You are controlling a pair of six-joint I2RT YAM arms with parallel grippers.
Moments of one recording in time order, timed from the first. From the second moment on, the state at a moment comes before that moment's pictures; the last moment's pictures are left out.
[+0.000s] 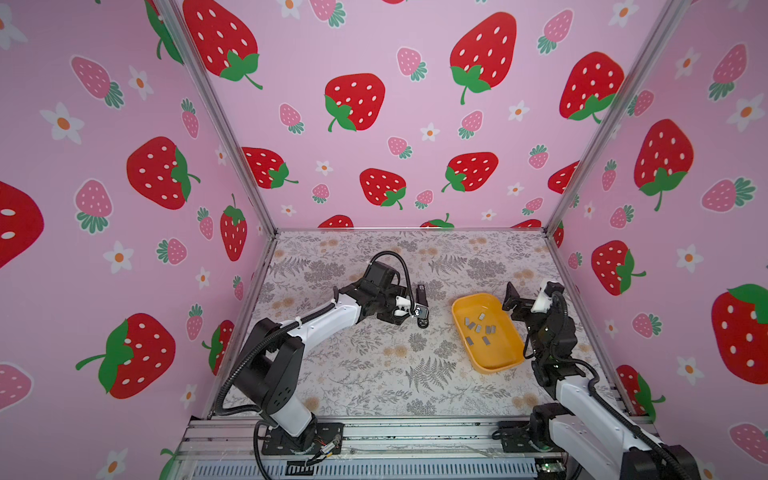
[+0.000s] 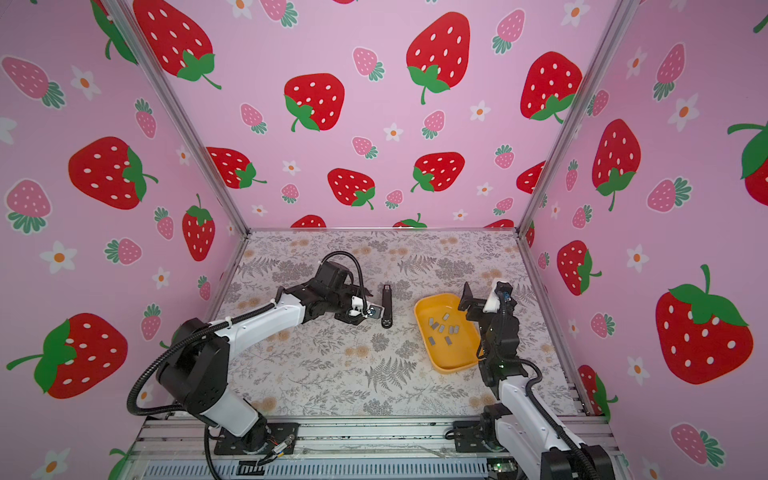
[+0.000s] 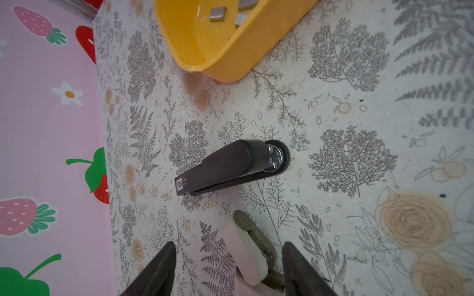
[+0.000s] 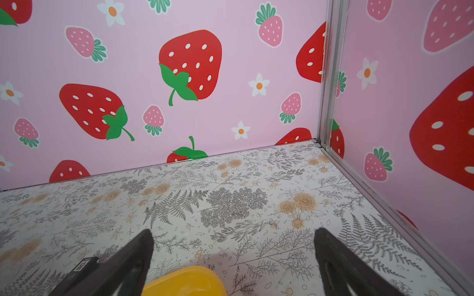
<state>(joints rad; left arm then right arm) -0.59 1.66 1.10 -0.33 0.29 1.37 0.22 0.87 0.24 0.62 0.14 0.16</state>
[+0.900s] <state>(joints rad) -0.73 2.05 1.50 -0.50 0.11 1.64 0.22 0.95 0.24 0.68 0.13 0.16</state>
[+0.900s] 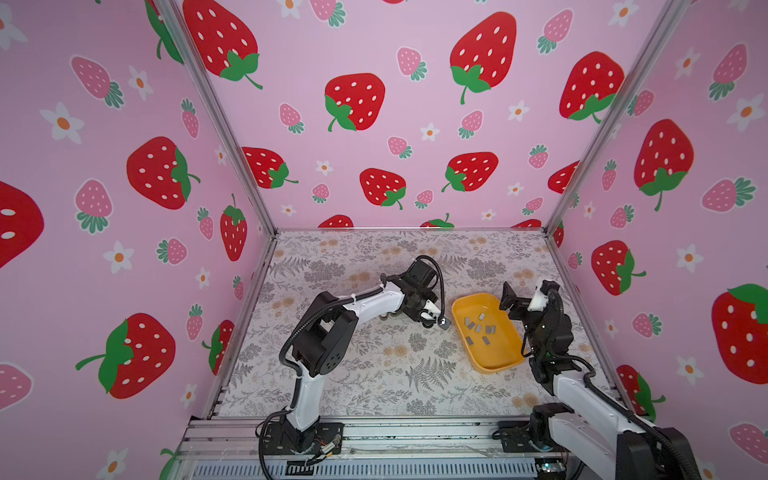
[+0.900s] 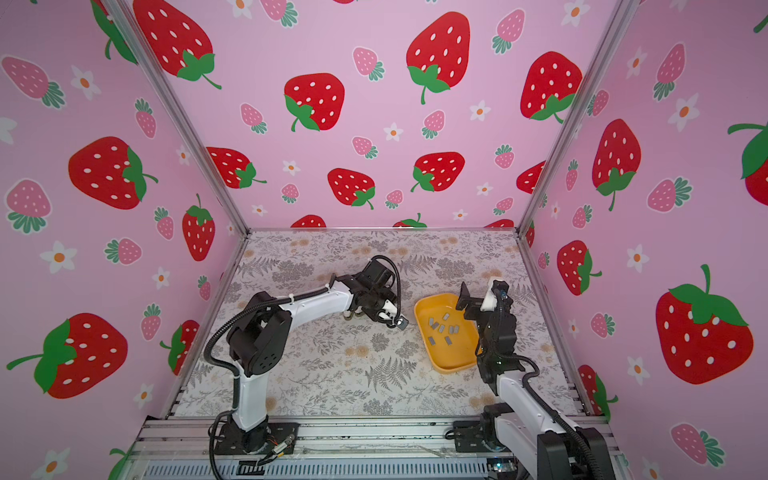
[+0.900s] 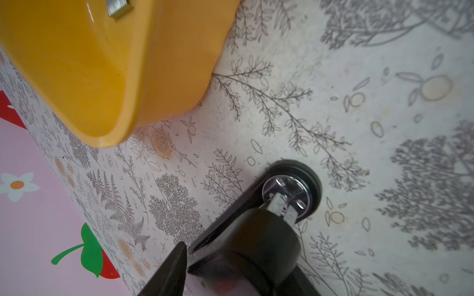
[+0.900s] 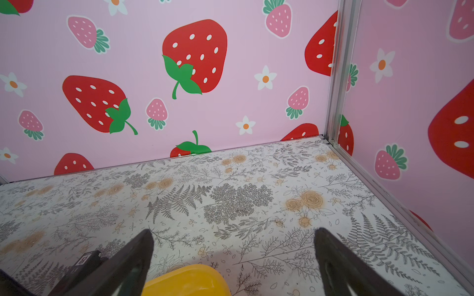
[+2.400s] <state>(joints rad) -0.75 2.21 1.85 -0.81 0.13 1.56 0.22 0.99 0.27 0.68 0.20 0.20</state>
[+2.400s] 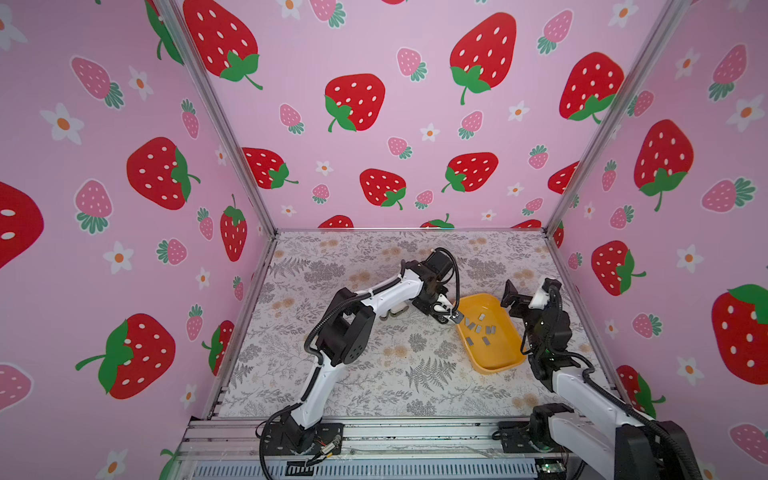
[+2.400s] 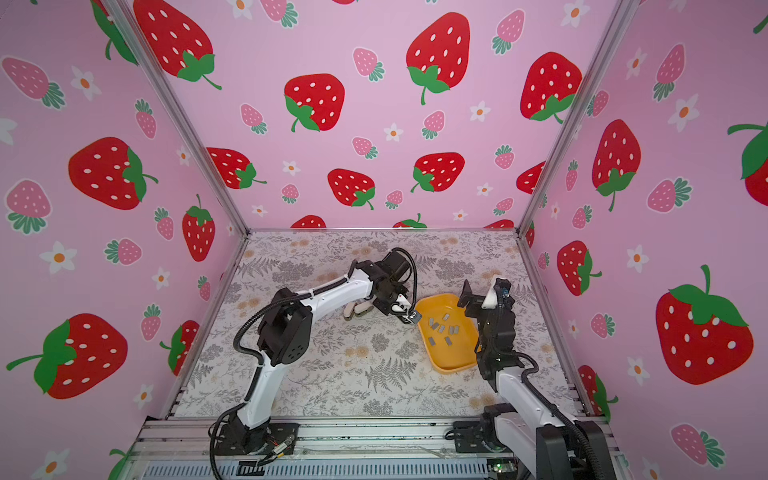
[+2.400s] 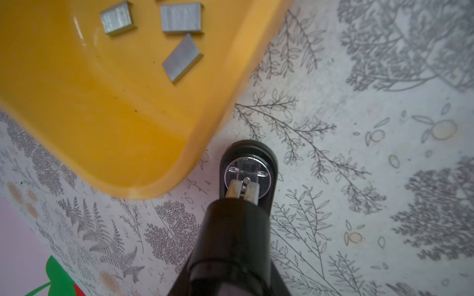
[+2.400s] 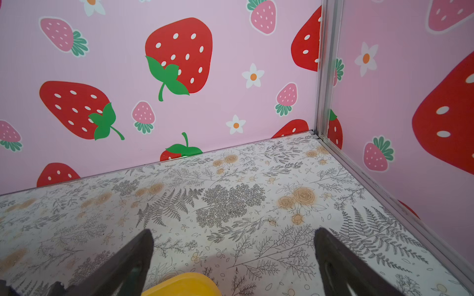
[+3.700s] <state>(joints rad) -0.36 1.07 0.90 -0.04 0.63 0.18 0.93 0.78 0.54 0.39 0.09 0.39</state>
